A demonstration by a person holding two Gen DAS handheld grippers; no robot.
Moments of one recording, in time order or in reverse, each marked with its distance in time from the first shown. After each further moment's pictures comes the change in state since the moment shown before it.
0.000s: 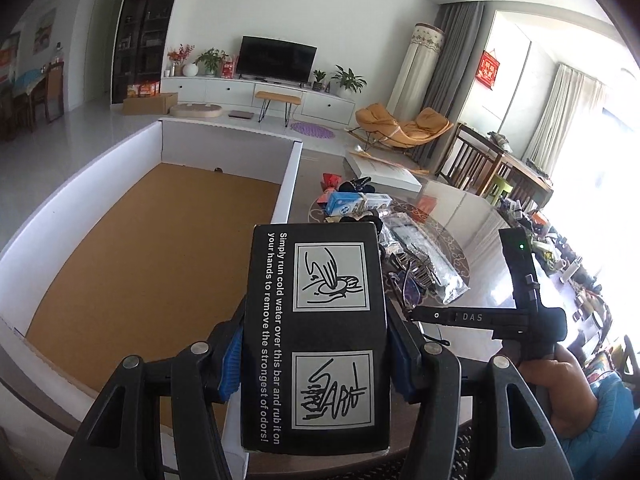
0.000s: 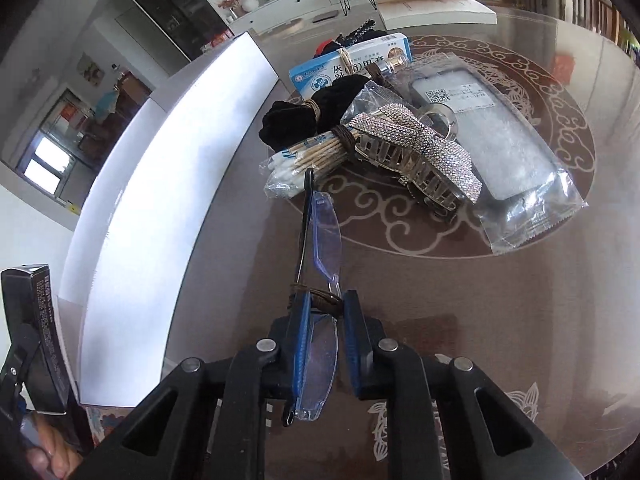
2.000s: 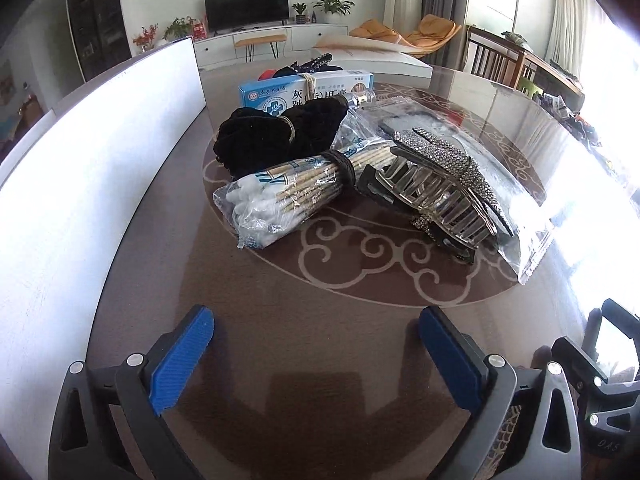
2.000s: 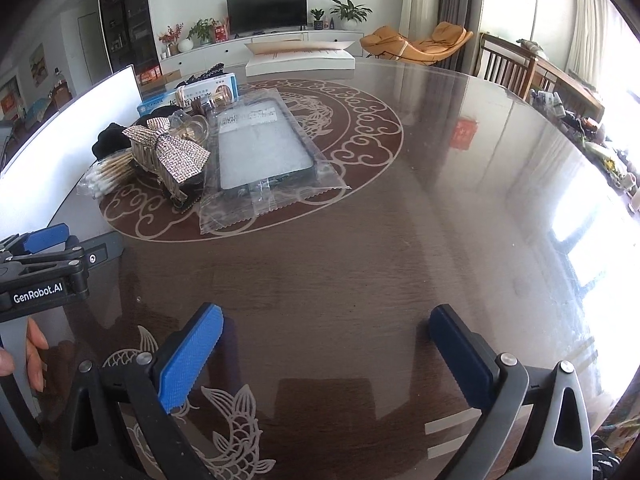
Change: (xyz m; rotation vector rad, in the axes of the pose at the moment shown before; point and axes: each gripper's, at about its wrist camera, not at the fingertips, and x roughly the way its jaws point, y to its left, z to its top) left arm 0.235 -0.116 -0.040 0.206 0.246 0.174; right arm -0.023 -0.102 -0.049 -0.067 -0.259 -0.469
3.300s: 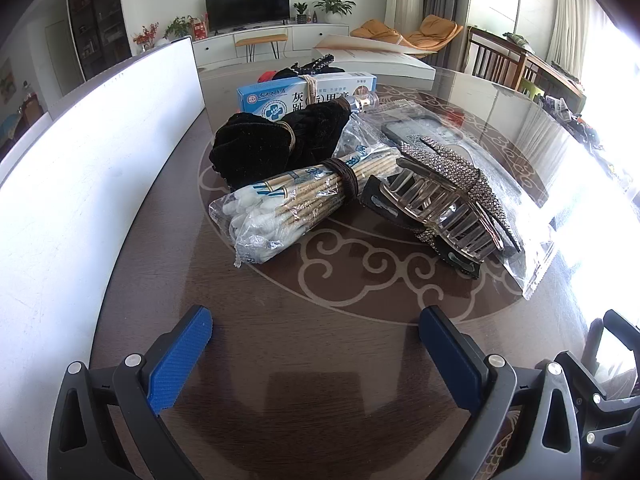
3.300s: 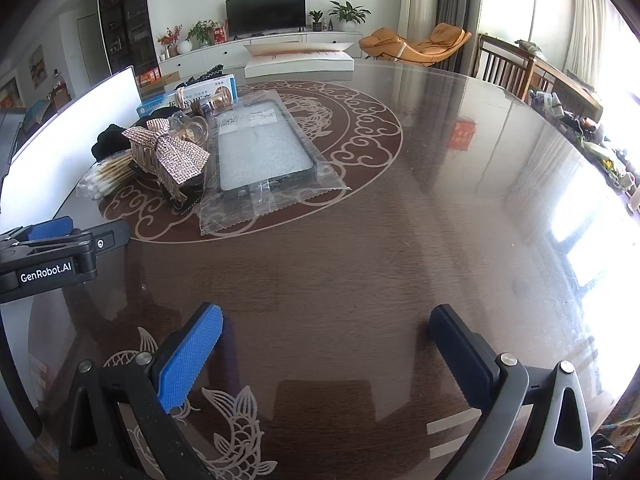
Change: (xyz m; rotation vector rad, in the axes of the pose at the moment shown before) left arm 0.005 0.000 0.006 -0.002 0.000 0.000; right arm -0.002 0.000 -0.001 0.000 -0.005 0.002
